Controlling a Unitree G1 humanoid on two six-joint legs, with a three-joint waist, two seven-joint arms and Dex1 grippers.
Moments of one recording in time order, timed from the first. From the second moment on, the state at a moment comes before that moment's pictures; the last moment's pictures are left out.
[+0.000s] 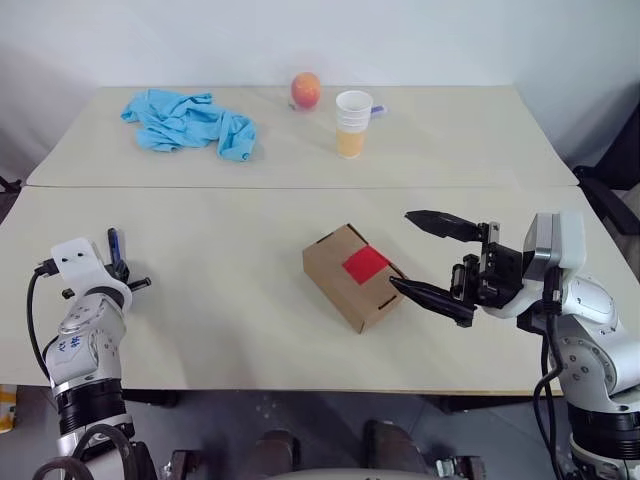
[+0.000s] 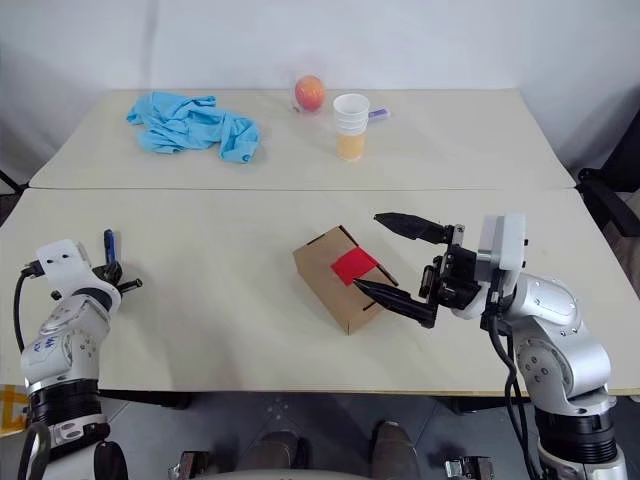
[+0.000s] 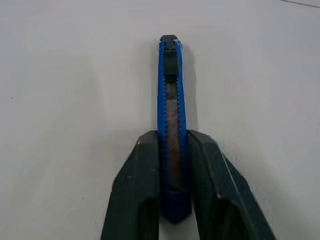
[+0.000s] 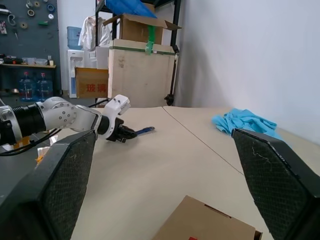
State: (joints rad) left arm -0.33 0.43 0.52 0.17 -0.30 0.58 0.14; right arm -0.24 -0.59 -0.17 -0.43 0.78 0.26 1.03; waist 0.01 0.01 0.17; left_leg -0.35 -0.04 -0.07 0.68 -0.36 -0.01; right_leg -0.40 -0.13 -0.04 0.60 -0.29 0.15
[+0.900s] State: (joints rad) left arm -0.23 0.70 -0.20 -0.21 -0.19 0.13 -1.06; right arm 0.12 -0.94 -0.27 -0.74 0.87 0.56 1.00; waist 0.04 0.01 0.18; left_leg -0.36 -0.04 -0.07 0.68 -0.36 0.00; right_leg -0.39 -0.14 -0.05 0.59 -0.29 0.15
